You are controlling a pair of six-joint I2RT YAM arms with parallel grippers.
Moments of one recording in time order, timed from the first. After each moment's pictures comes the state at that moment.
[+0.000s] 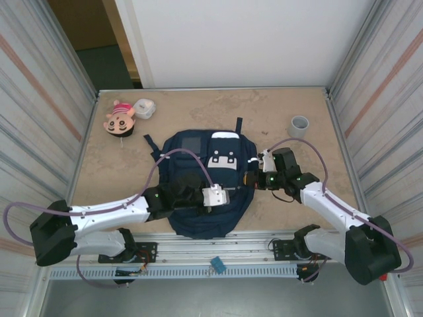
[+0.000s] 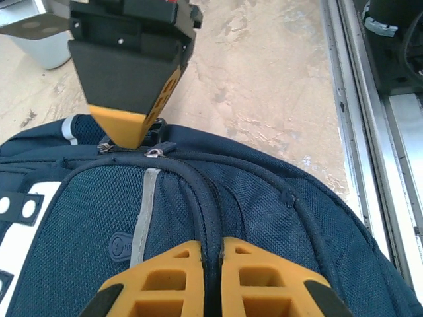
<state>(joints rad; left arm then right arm) -1.08 1.19 0.64 -0.01 0.16 0.46 0.42 1.10 0.55 -0.26 -0.52 0.55</state>
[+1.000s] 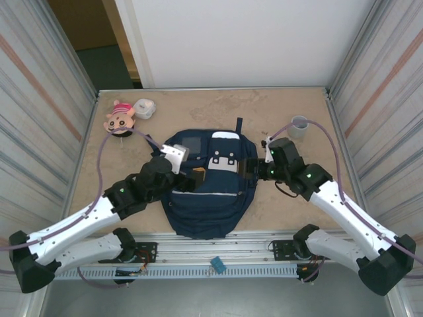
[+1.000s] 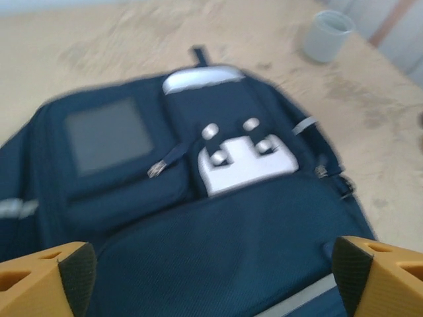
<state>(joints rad) -0.90 0.87 0.78 -0.49 -0.28 -0.42 0.65 0.98 0.87 -0.70 -0.05 0.54</state>
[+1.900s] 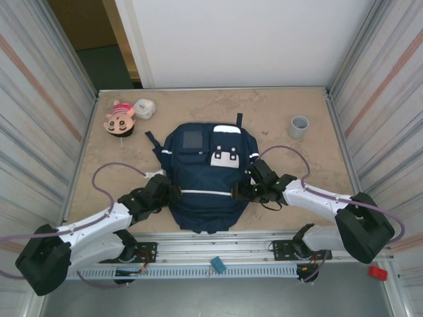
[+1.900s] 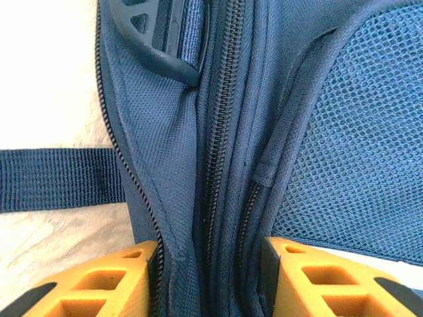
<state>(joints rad) -0.73 1.01 0.35 -0.23 -0.16 -0.89 0.68 1.27 0.57 -0.36 -0.12 0.73</state>
